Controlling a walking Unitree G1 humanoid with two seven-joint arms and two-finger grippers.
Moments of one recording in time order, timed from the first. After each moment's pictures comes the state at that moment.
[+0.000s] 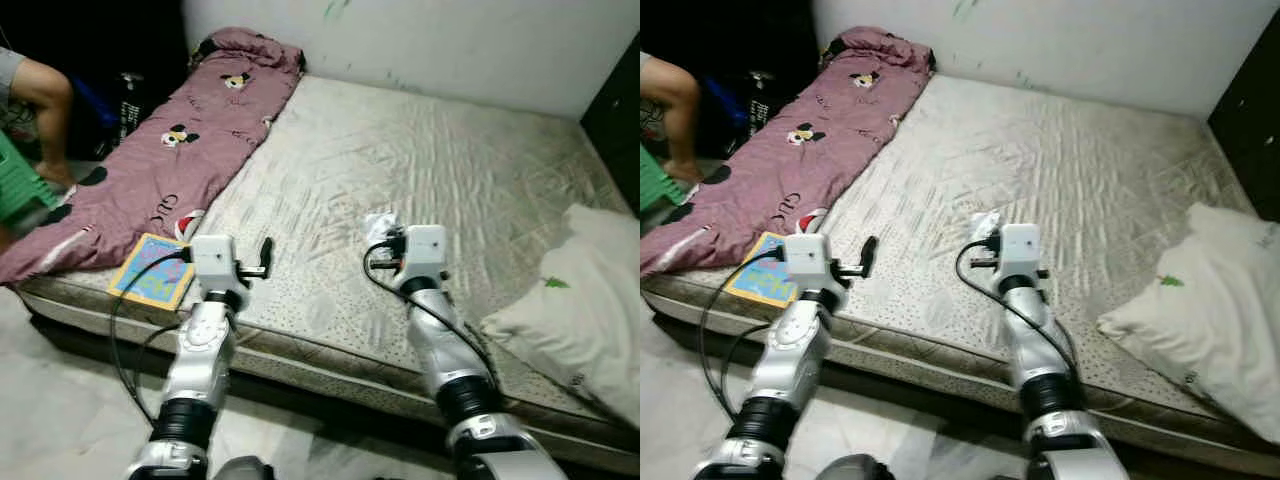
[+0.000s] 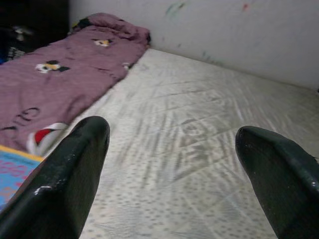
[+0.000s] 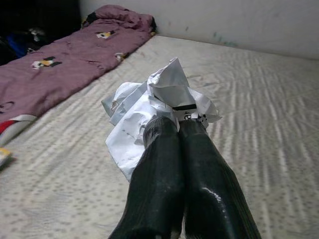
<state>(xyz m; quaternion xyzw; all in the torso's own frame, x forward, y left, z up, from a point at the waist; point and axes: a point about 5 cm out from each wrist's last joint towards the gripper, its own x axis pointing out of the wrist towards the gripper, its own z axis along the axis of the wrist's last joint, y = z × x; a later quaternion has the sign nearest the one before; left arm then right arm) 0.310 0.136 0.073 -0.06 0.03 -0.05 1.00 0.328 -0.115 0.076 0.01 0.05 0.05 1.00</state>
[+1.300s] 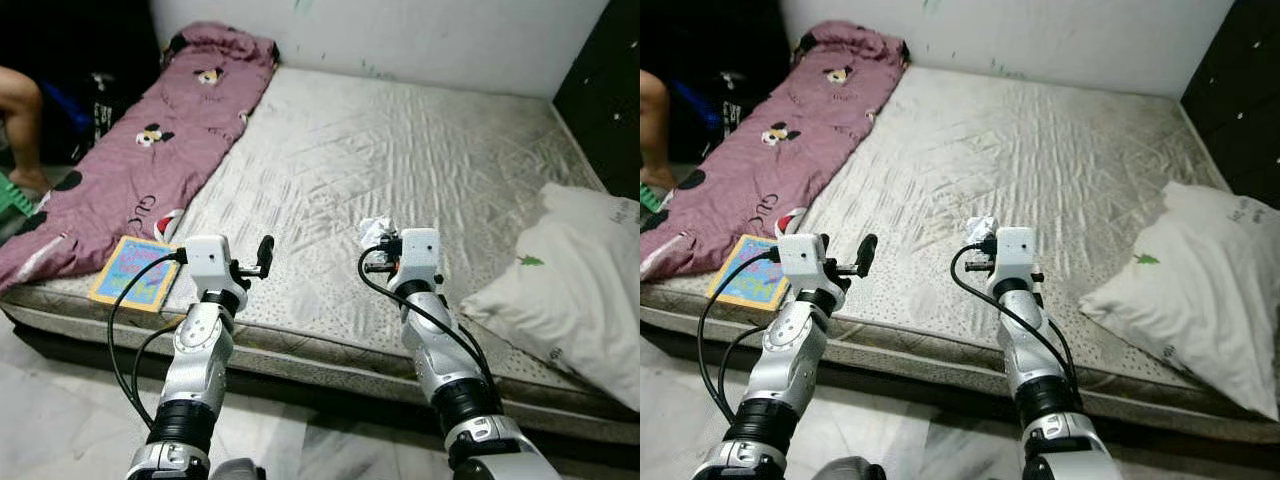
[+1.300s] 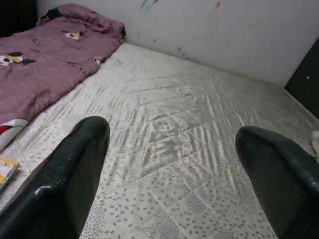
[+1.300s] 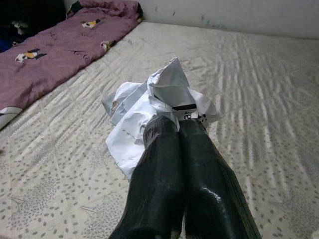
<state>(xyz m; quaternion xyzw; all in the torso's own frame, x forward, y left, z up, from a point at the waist) 0.308 0.132 0.074 -0.10 0.02 -0.07 0.99 0.327 -0.118 0.072 0.01 0.06 0.05 1.00</state>
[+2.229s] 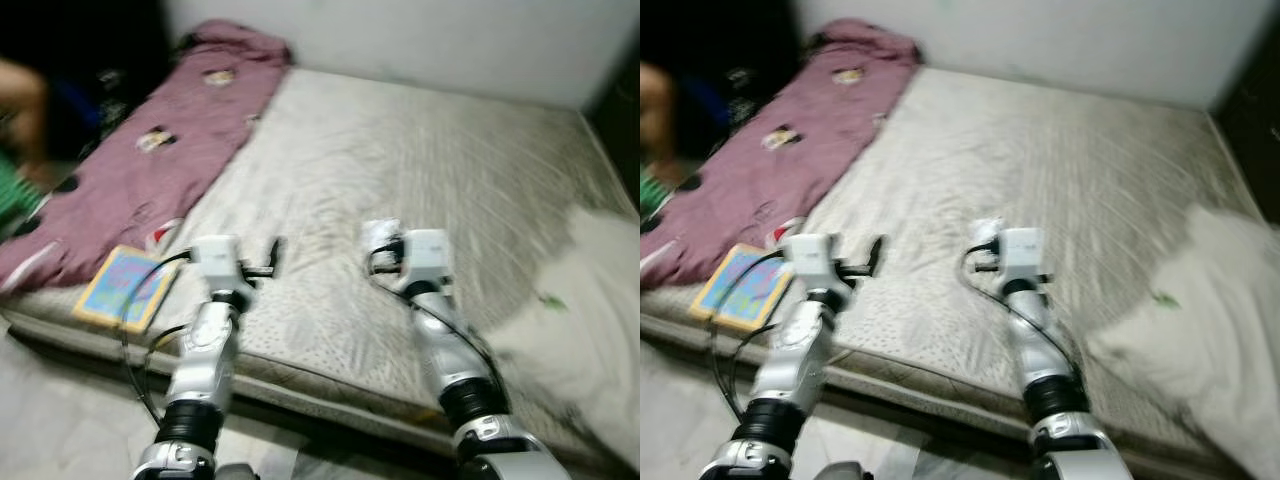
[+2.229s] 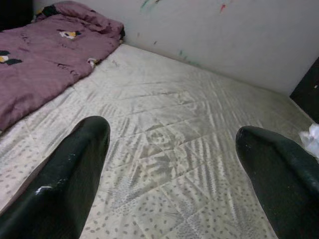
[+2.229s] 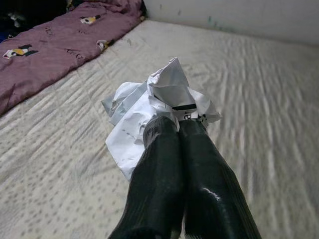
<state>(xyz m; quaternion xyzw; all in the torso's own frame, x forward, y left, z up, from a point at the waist) 0.308 0.123 0.075 -0.10 0.02 -0.10 0.99 0.329 -0.125 0.073 0.00 0.06 0.04 1.00</state>
